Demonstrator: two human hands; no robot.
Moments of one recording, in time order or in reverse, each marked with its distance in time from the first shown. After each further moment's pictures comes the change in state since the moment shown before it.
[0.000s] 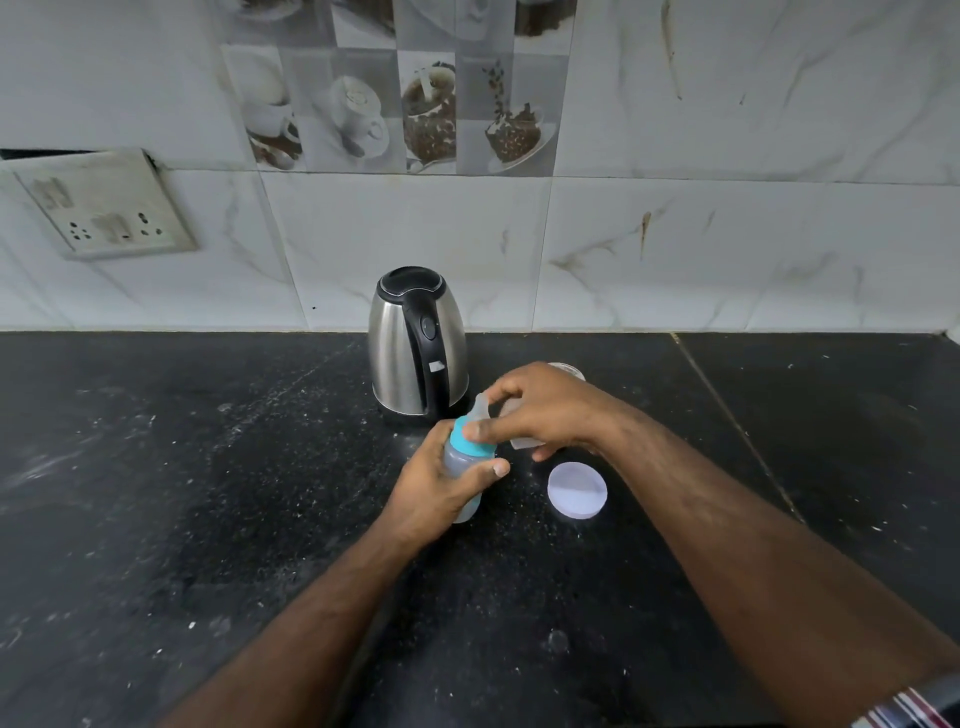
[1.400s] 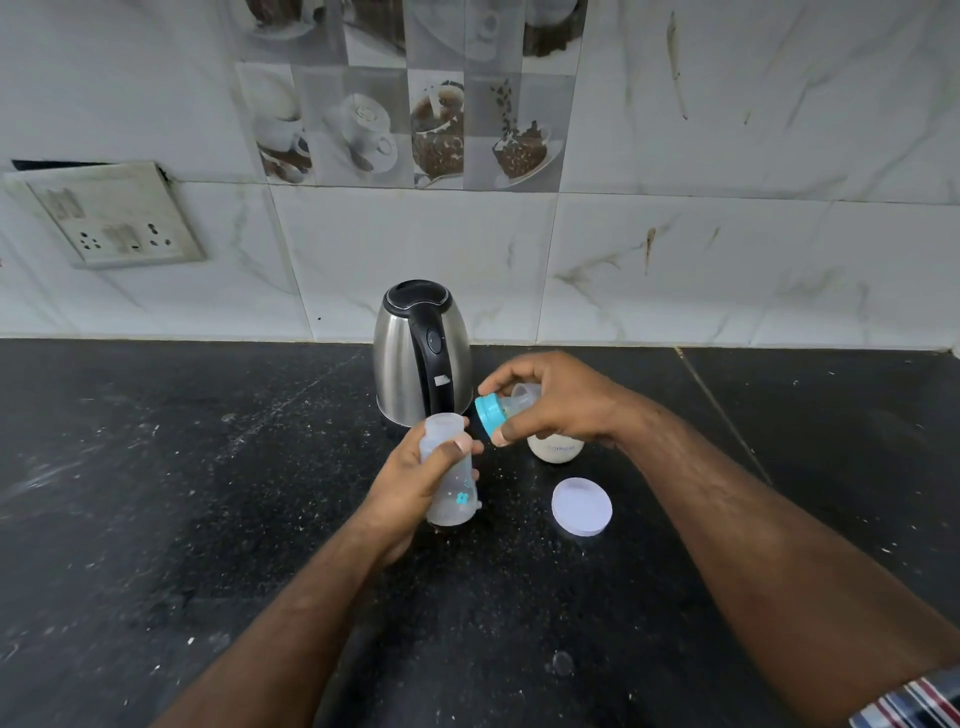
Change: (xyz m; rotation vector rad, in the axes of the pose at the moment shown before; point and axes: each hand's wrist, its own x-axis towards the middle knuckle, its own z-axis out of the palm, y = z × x) left_hand 0.006 0.013 -0.021 -0.420 0.029 -0.167; right_hand 0.012 0.003 -0.022 0.124 0.016 -0.157
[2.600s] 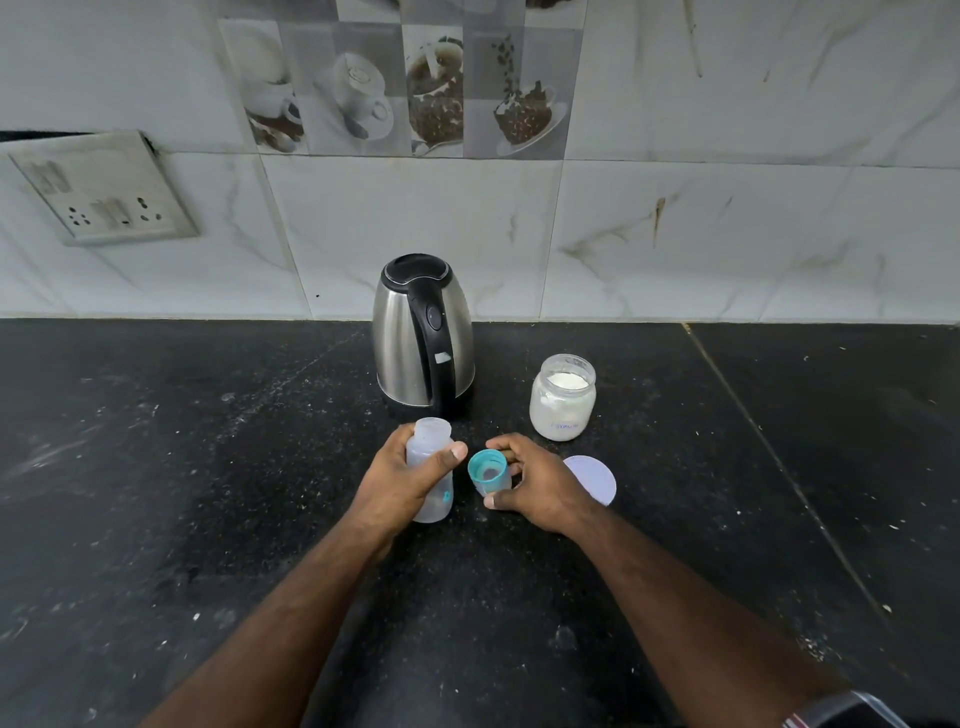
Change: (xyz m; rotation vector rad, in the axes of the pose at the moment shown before) left_hand -0.002 -0.025 -0.017 0.304 0.150 -0.067; right_hand -0.005 0.111 0.105 -0.034 0.083 0.218
